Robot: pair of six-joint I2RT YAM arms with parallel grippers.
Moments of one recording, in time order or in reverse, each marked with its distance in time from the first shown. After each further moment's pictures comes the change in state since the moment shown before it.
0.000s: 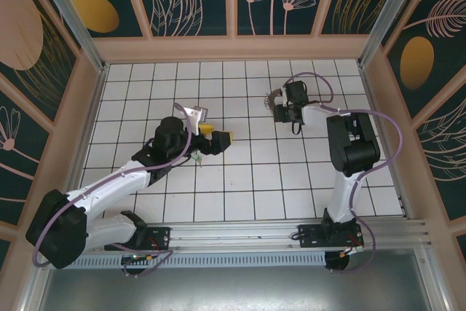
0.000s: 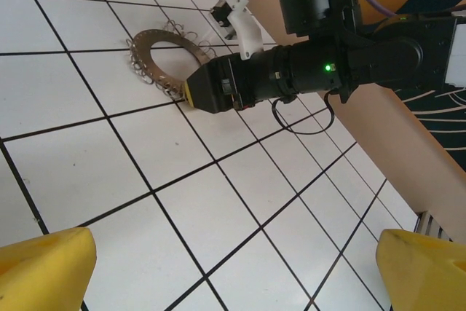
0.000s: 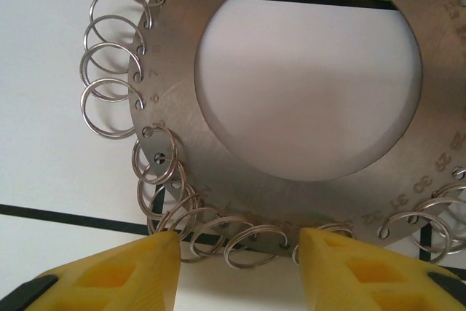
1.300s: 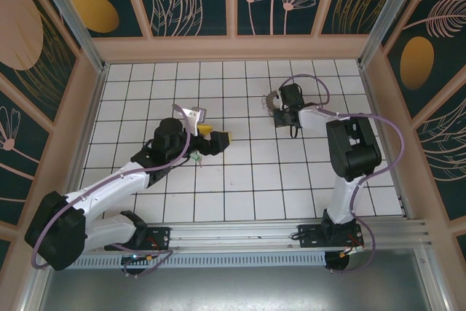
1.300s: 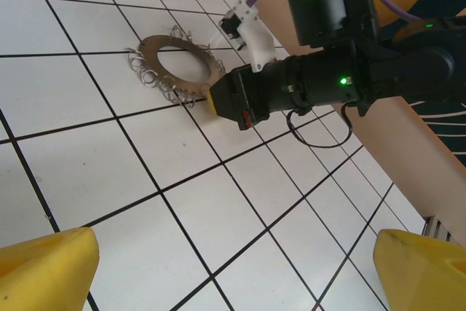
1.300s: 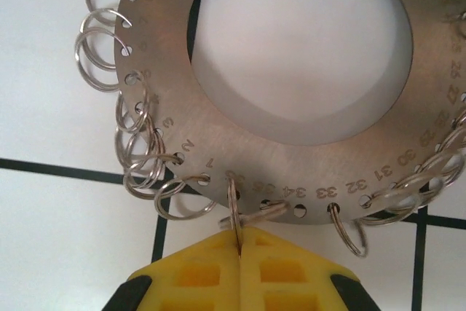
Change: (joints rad) left arm 0.000 -0.012 -0.014 0.001 -0.023 0.000; right arm 0.051 -0.064 -0.041 -0.047 0.079 -0.009
